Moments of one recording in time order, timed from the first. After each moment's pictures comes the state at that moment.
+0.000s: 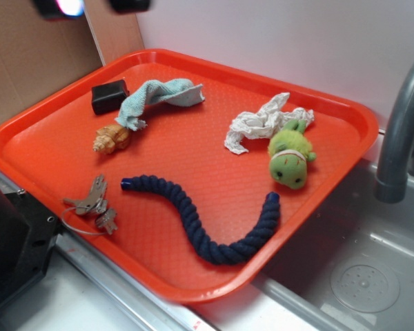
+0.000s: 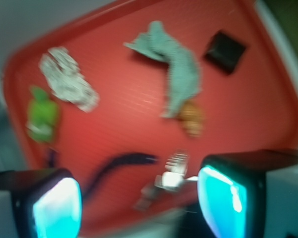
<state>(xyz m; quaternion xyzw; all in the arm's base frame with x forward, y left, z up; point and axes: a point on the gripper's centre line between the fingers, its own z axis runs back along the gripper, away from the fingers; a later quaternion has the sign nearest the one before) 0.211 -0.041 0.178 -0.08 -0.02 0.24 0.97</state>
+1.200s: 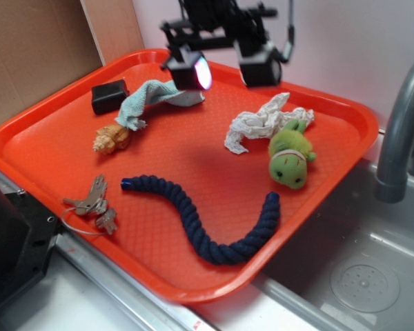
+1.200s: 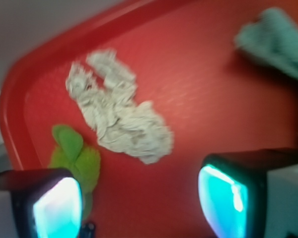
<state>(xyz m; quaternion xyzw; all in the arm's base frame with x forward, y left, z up) 0.267 -0.113 0.079 -0.09 0.00 0.17 0.98</state>
